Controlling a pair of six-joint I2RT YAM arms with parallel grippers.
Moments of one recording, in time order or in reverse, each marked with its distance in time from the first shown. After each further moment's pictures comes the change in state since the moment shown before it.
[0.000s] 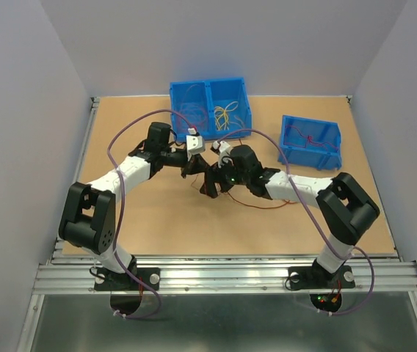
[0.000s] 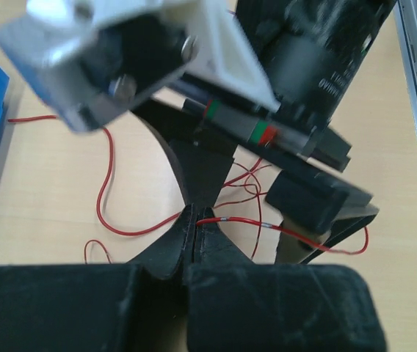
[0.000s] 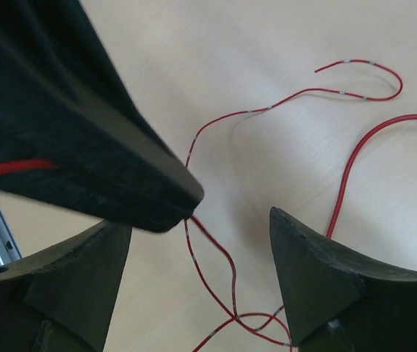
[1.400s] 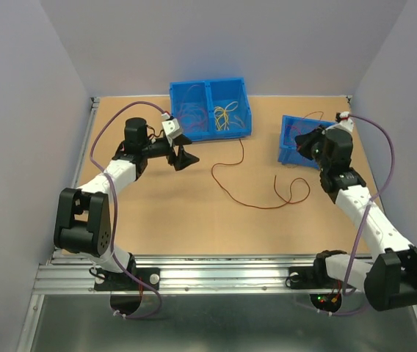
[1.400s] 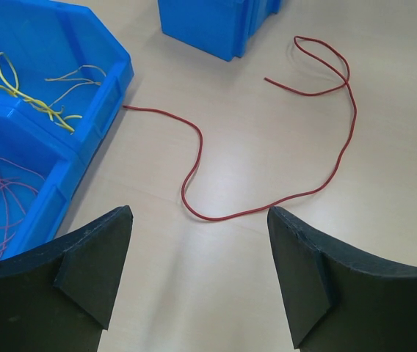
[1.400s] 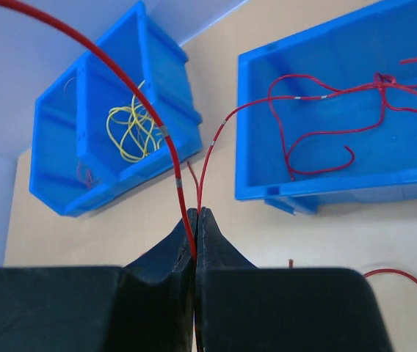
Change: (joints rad) left arm 0.164 -0.043 -0.075 0.328 -0.028 -0.288; right arm -0.549 -0.585 -0.151 -0.150 0.402 0.382
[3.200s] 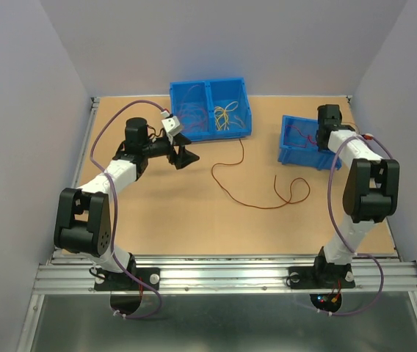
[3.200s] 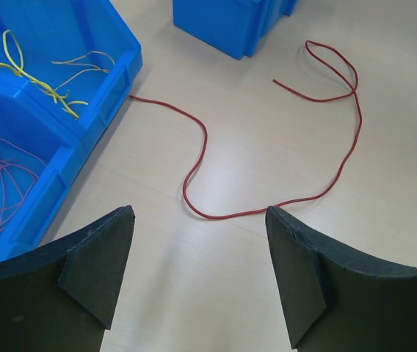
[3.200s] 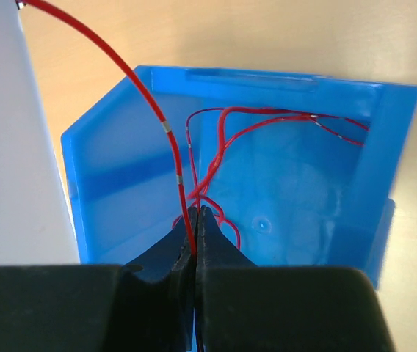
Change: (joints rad) left arm -0.004 0.000 0.000 0.006 -0.052 -0.071; right arm -0.235 0.700 0.511 -0.528 0.568 1.041
